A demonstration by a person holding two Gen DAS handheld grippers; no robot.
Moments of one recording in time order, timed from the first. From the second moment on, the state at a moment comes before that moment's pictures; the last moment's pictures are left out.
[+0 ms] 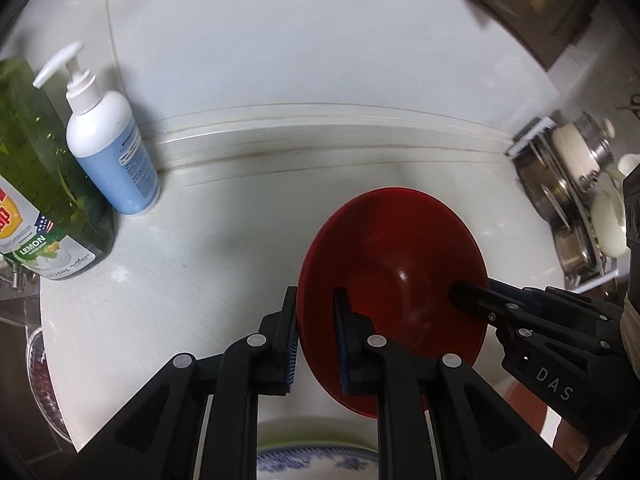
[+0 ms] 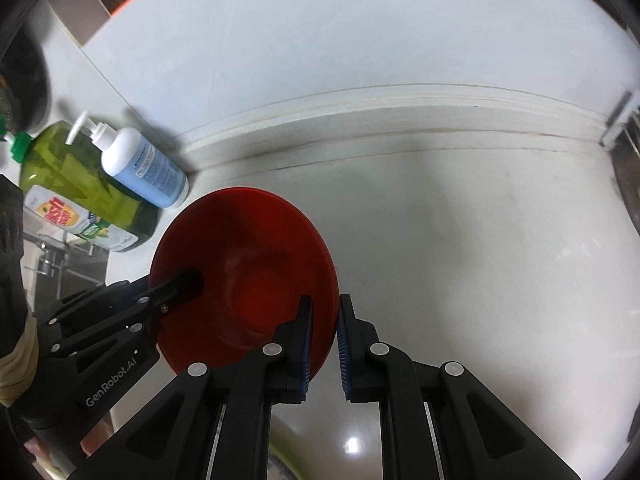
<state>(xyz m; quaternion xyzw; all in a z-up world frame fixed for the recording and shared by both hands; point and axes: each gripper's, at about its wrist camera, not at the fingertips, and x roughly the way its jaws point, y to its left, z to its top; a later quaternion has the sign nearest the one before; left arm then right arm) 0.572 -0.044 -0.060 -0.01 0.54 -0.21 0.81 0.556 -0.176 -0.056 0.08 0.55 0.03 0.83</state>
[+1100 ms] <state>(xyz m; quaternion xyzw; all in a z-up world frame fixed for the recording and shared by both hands) 0.407 -0.163 -0.026 0.06 0.53 -0.34 0.78 0.356 -0.277 -0.016 0.15 0.47 -0.09 0.86</state>
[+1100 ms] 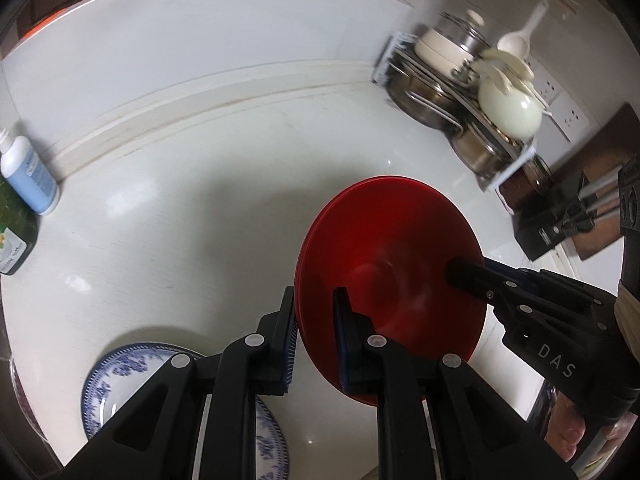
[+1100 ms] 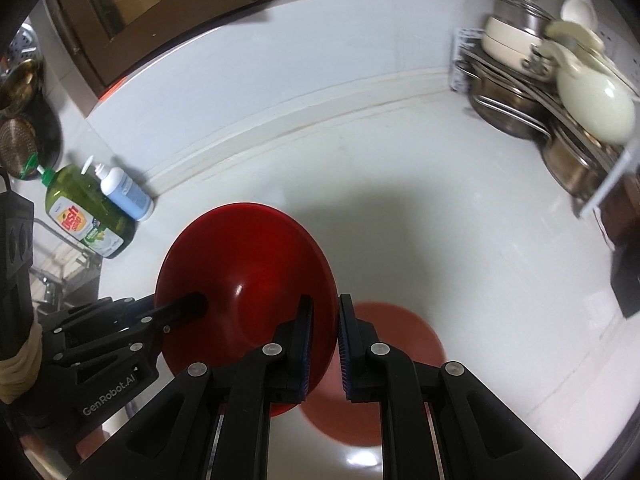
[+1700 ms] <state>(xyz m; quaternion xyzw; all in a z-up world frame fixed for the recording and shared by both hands) 0.376 -0.201 -0.063 0.09 0.57 -0.36 0.74 0.314 -0.313 -0.053 0.18 0.50 -0.13 0.84</state>
